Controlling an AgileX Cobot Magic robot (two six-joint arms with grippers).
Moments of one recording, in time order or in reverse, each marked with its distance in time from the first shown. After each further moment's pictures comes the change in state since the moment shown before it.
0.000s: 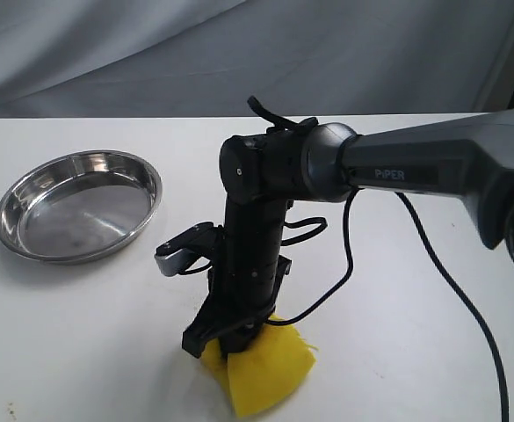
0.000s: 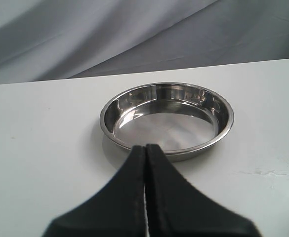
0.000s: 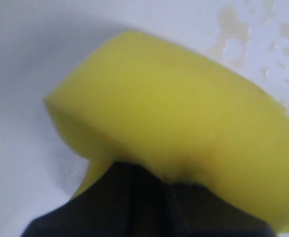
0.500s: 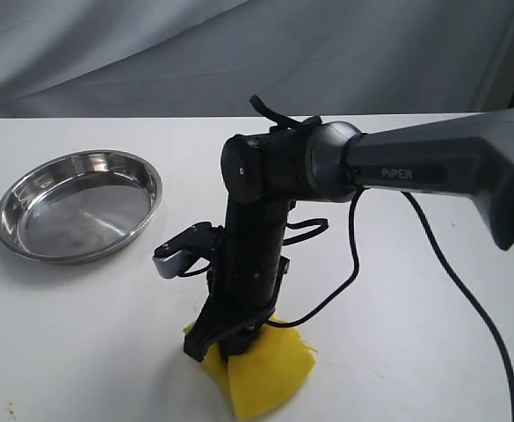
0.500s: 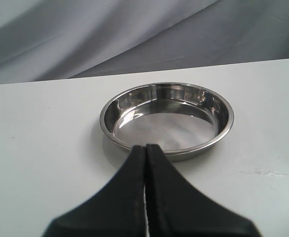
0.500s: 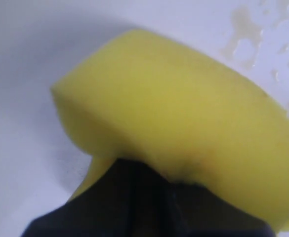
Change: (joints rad) left arm 0.000 0.000 0.000 0.000 0.000 0.000; right arm -0.002 -0.048 0.014 0.014 -0.012 -0.045
